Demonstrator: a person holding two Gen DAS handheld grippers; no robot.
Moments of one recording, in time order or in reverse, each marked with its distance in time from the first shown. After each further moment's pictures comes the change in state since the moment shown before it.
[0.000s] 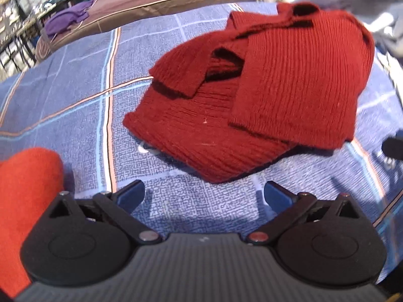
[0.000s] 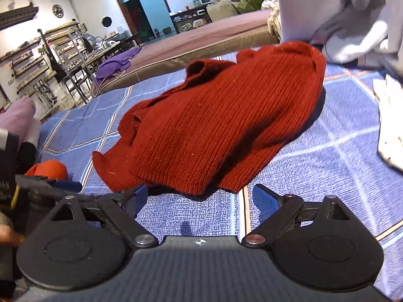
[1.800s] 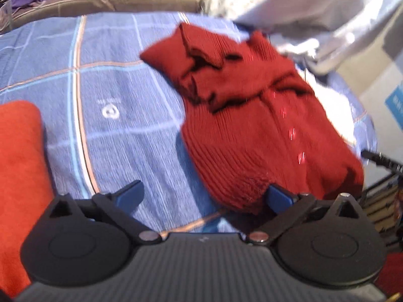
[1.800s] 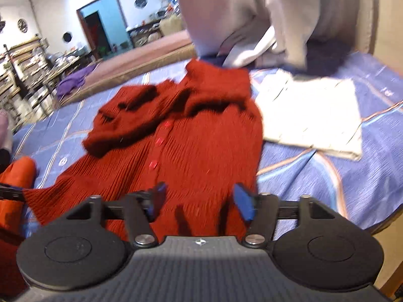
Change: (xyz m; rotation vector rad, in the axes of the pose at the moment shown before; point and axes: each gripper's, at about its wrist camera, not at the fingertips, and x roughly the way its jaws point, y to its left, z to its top) left arm -0.082 0.056 -0.045 -0.124 0.009 -0.454; right arm -0.173 -0.087 -0.055 0.044 -0.108 -0.231
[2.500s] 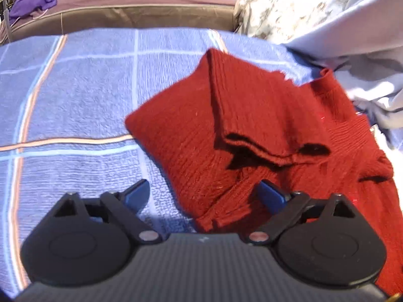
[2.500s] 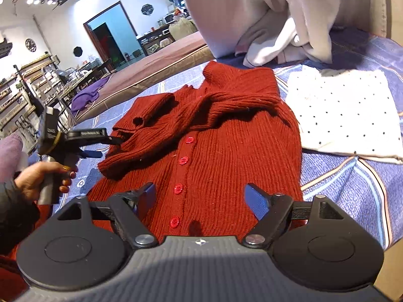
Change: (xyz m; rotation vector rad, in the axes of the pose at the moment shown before) left arm 0.191 0.005 0.144 -0.066 -0.041 0.195; right arm 0.044 0.009 0.015 0.092 0.023 0.128
